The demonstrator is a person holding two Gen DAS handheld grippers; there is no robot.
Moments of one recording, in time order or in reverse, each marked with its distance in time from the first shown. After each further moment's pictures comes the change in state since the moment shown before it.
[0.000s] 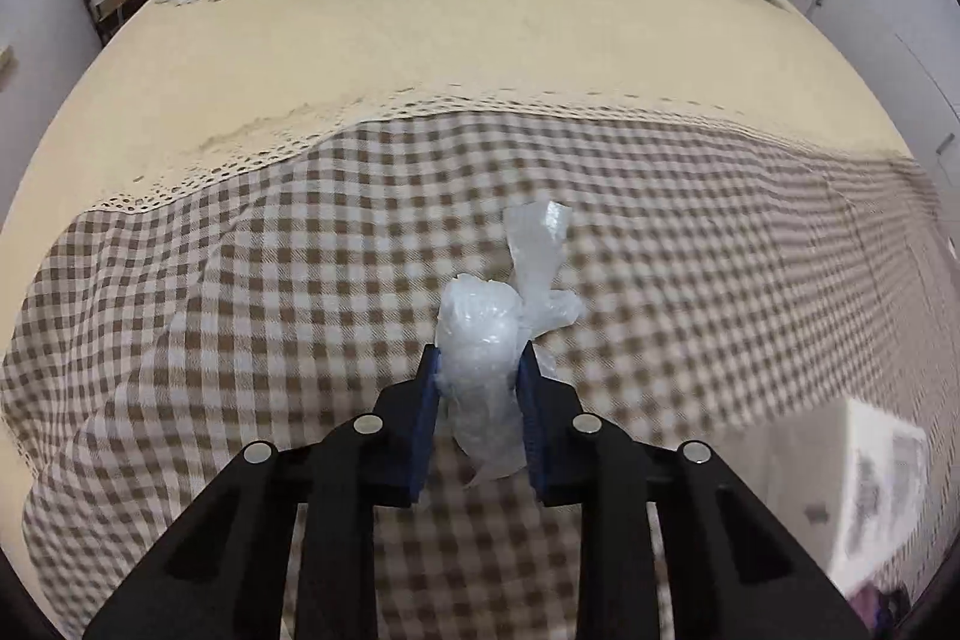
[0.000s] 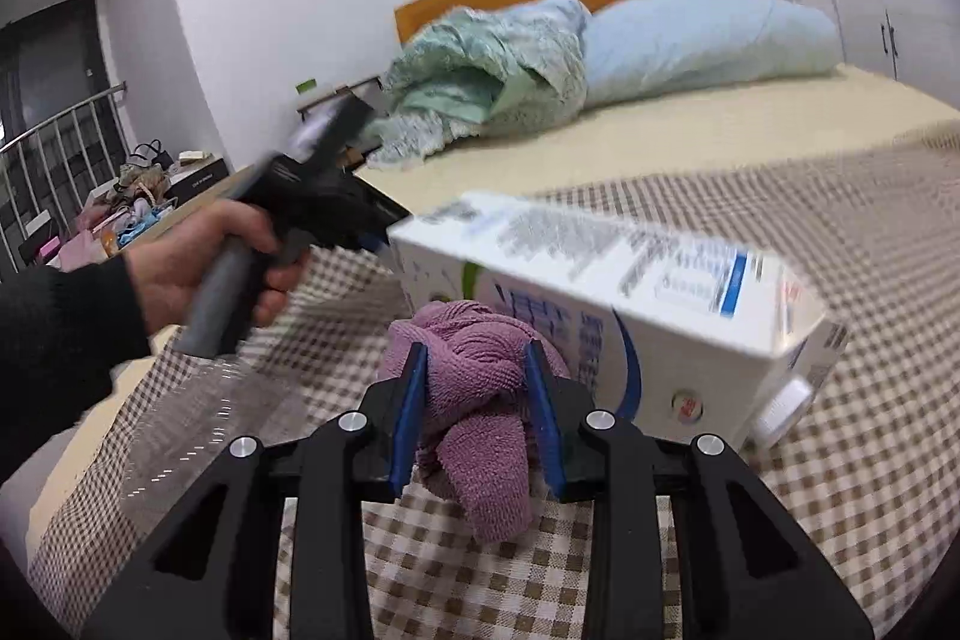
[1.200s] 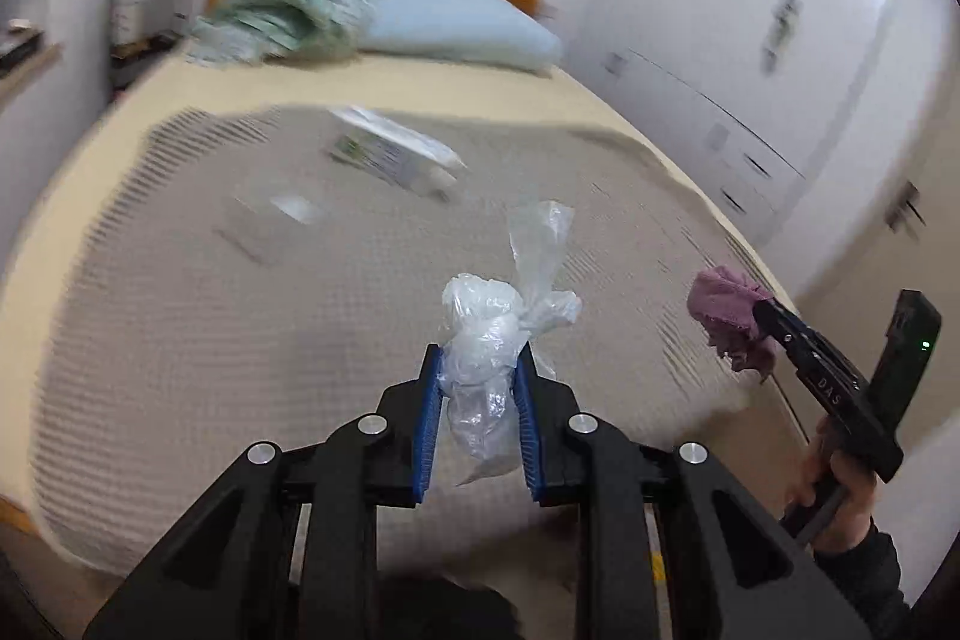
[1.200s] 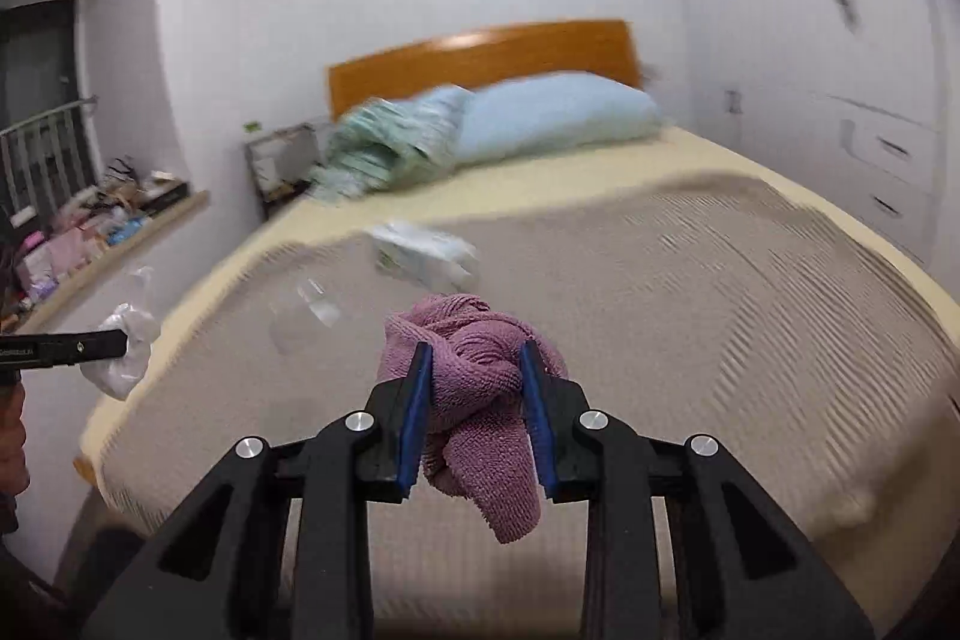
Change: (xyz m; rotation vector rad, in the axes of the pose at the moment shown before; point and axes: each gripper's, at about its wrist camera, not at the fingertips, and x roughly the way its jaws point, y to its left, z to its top) left arm -0.432 -0.188 -0.511 0.041 -0.293 -0.308; right arm -0.508 0.007 -0.108 -0.013 -0.082 -0.312
